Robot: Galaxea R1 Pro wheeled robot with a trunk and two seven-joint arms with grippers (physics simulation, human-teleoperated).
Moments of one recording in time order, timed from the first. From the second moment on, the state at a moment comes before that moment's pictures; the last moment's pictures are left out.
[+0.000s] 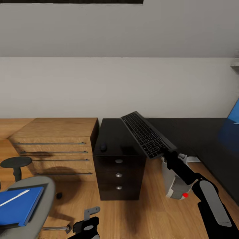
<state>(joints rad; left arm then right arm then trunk) -0.49 0.03 -1.19 -0.63 1.24 -0.08 0.88 -0.33 -0.10 -0.15 -1.52 -1.42 0.55 -0.03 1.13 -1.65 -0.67</state>
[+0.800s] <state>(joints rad) -0.49 0.00 -1.34 -0.31 1.50 -0.09 0.54 -0.32 -0.09 -0.14 -1.52 -1.50 0.56 -0.06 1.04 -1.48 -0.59</state>
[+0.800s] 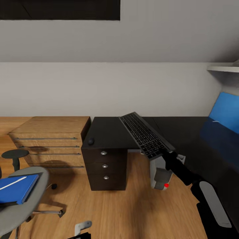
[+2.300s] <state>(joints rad) -0.49 0.01 -1.34 -0.30 1.51 -0.09 0.53 -0.32 -0.10 -0.13 -1.53 -1.49 0.56 -0.06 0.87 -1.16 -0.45</state>
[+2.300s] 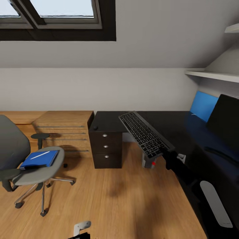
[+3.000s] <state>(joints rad) -0.49 0.01 -1.34 -0.30 1.51 -0.09 0.54 -0.32 -0.10 -0.13 -1.53 -1.49 0.56 -0.06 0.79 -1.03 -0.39</state>
